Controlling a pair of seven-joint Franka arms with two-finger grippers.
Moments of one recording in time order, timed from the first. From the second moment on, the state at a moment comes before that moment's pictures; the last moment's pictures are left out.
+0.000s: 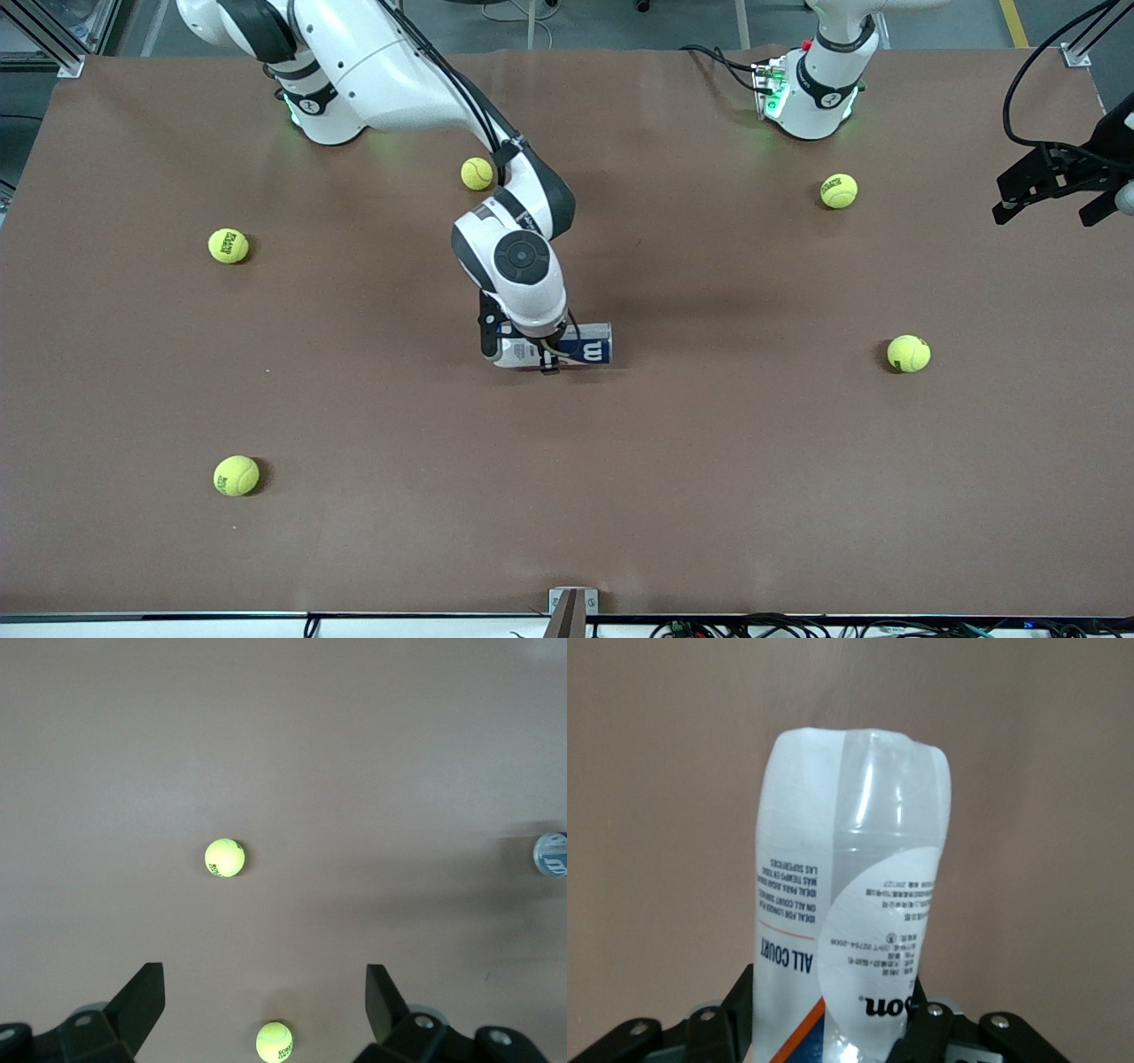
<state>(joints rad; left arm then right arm) -0.03 -0.07 0.01 -1.59 0.00 1.60 0.02 0.78 0.83 -0.07 -1.34 0.09 2.24 2.15</state>
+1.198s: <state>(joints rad) -0.03 -0.07 0.01 -1.59 0.00 1.60 0.02 0.88 1.00 -0.08 -1.12 0.08 2.23 2.23</state>
